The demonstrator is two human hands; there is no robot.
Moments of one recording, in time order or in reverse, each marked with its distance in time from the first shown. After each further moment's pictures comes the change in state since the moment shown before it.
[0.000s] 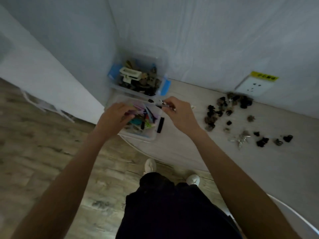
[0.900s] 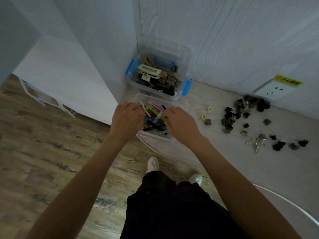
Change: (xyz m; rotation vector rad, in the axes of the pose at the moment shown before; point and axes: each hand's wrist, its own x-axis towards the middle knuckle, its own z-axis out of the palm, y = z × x) left_hand -0.014 -0.028 0.002 0.272 0.169 0.057; right_hand -0.001 -0.026 0.065 -0.593 -0.203 -0.154
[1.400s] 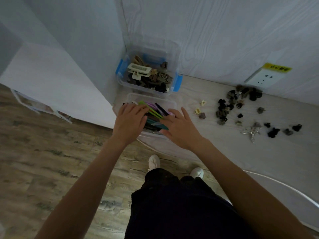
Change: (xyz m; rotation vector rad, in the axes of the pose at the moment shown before) left_hand 0.002 0.010 0.029 -0.066 -0.005 0.084; right_hand -0.029 0.017 0.013 -0.092 -0.128 -0.023
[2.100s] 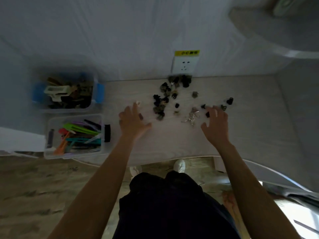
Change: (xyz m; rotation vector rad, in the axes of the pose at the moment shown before) left_hand 0.099 0.193 0.081 -0.259 -0.383 -0.329; right_hand -0.188 0.217 0.021 0.318 0.392 0.920
